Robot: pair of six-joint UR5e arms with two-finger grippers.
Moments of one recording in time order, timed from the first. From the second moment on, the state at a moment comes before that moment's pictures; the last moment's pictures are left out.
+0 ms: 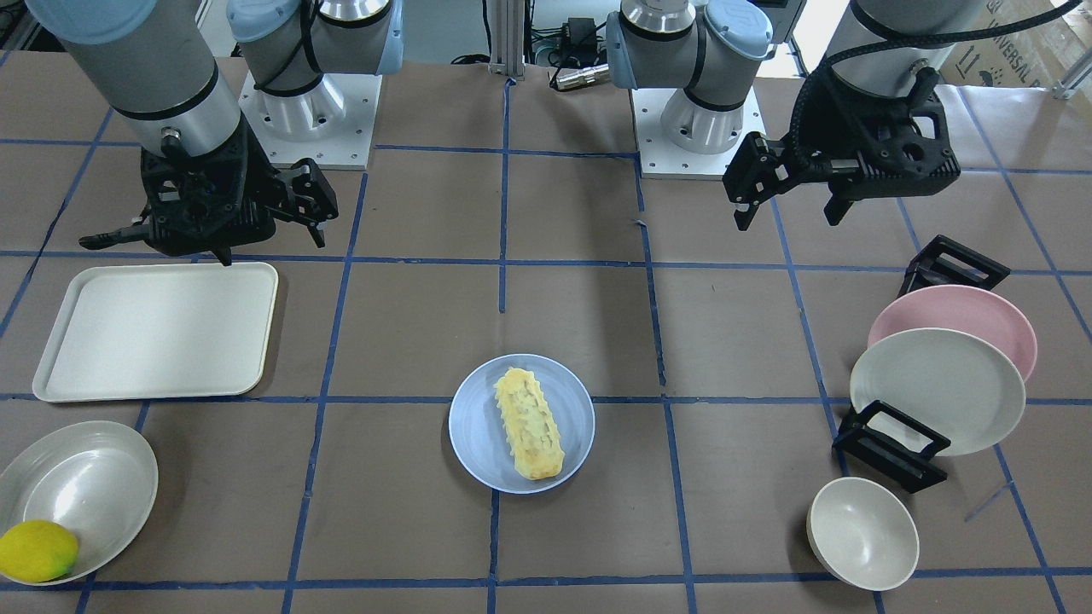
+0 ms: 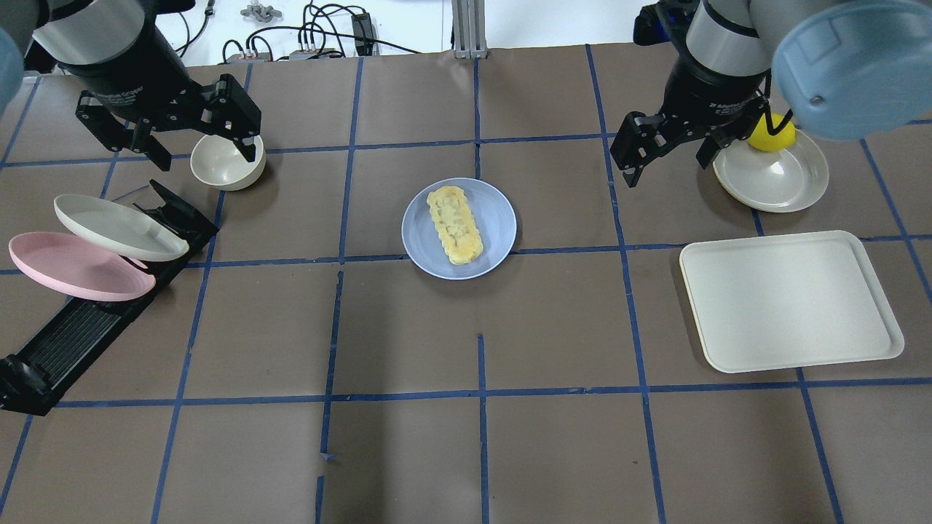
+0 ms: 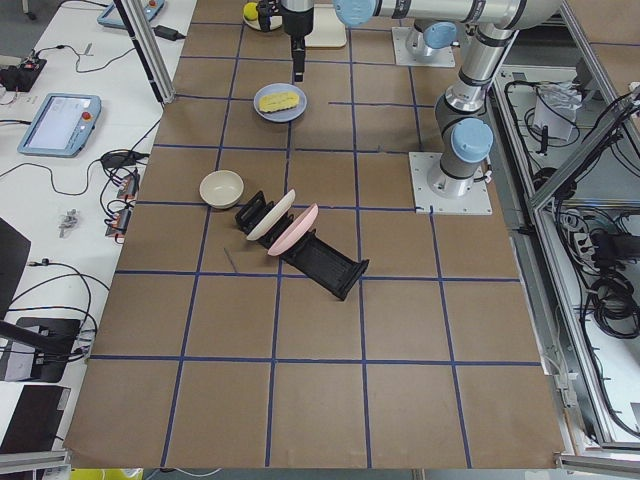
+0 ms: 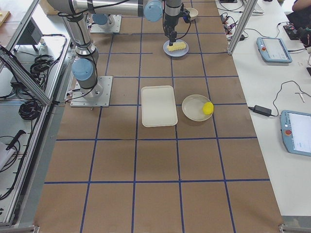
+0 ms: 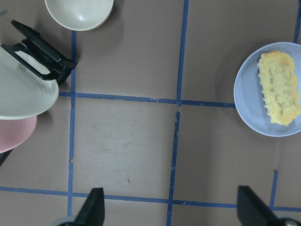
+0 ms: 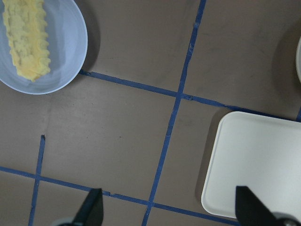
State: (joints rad) left arm -1.51 -1.57 -1.51 -1.60 1.59 -0.02; right arm 1.59 -1.51 1.58 -1.61 -1.55 -0.23
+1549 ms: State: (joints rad) left arm -1.51 -1.57 -1.51 -1.60 1.58 -0.02; right arm 1.63 -1.51 1.59 -1.61 -1.55 -0.19
